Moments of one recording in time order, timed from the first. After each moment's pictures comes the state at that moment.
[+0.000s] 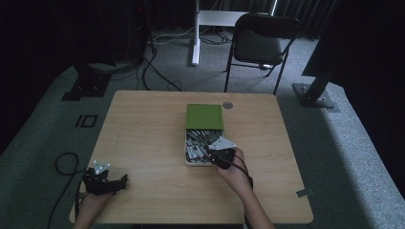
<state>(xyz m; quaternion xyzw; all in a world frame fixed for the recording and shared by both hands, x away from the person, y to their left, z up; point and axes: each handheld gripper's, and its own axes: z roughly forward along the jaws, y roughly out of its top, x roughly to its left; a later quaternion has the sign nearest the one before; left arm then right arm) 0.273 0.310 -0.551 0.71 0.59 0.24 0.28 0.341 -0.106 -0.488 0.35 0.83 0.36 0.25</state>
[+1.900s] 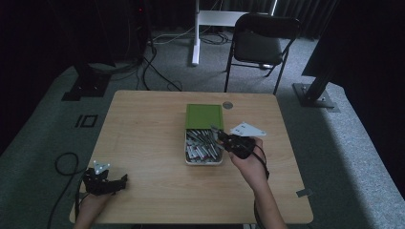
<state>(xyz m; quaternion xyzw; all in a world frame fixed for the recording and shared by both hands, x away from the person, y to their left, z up) 0.273 0.310 -0.551 0.72 0.59 0.24 0.28 0.328 -0.147 -0.405 0.38 0.76 0.47 0.23</state>
